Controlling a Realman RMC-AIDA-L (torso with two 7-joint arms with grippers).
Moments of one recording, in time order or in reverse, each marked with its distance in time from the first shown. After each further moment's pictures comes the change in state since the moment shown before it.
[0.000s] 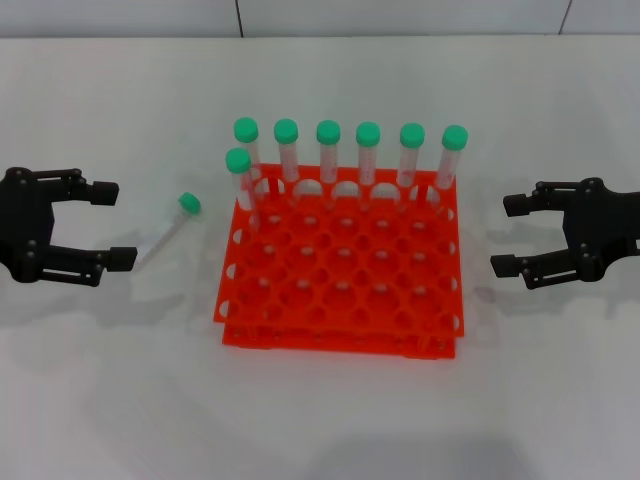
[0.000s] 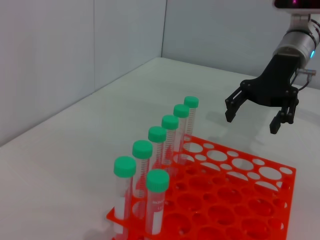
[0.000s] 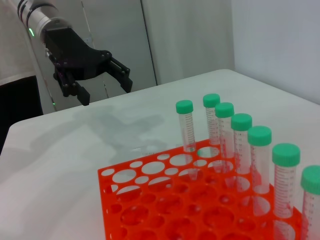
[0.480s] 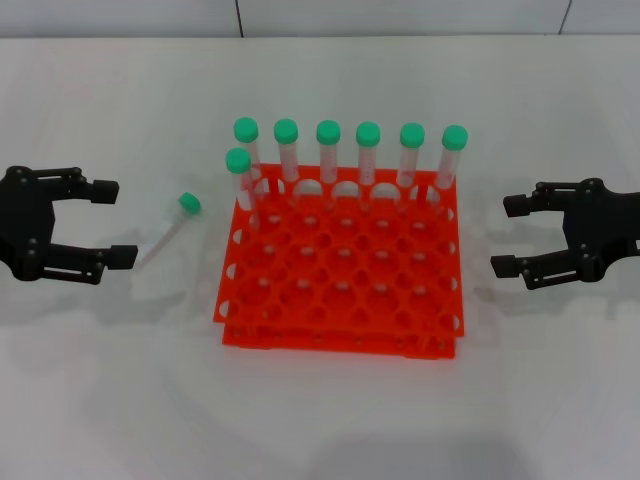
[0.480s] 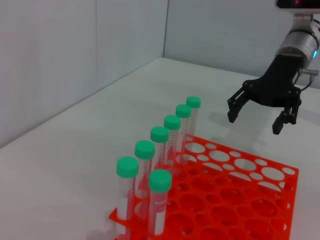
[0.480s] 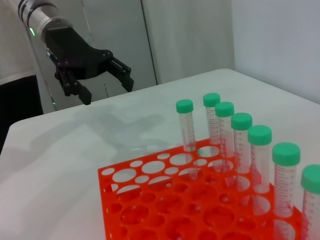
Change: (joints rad) left arm 0.000 -0.002 0.000 0.000 -0.001 -0.006 0.000; right arm 0.000 0.000 0.000 0.000 -0.001 0.000 0.000
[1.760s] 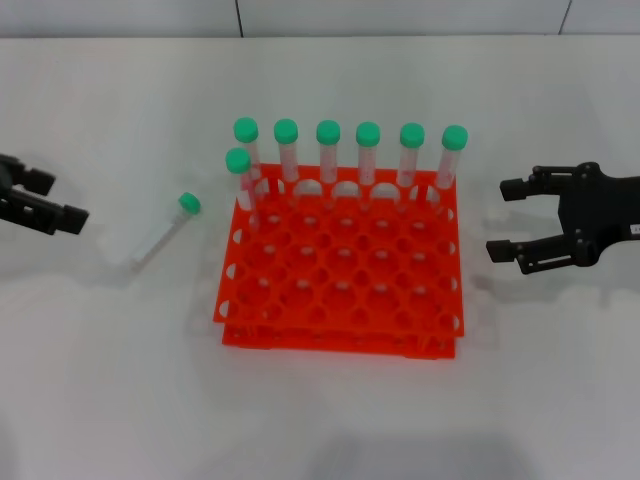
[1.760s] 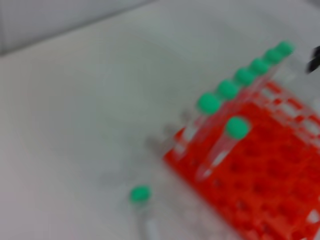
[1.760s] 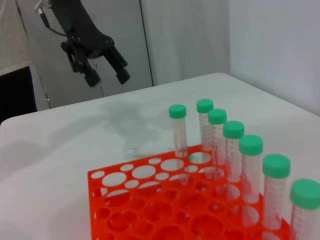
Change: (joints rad) left arm -0.156 0.016 0.002 0.275 0.350 0.089 -0.620; right arm 0.016 0.001 0.002 -0.013 0.000 0.022 -0.012
